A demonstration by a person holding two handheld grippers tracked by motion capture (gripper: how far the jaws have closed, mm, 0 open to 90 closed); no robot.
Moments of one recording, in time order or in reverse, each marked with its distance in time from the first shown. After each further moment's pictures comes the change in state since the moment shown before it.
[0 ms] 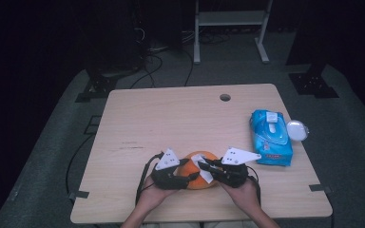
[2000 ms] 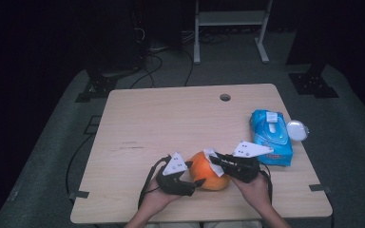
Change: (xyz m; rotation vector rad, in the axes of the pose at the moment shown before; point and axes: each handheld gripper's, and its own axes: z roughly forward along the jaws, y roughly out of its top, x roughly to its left) left arm -0.017 0.009 0.007 0.043 -0.042 0.007; right arm -0.020 0.006 -0.025 0.039 -0.068 0.053
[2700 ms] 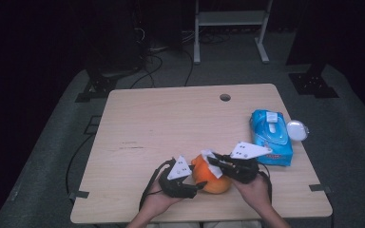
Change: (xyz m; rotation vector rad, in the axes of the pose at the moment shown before) left arm -0.013 -0.001 0.002 0.027 0.016 0.112; right arm 0.007 0.009 -0.003 -0.003 0.005 -0.042
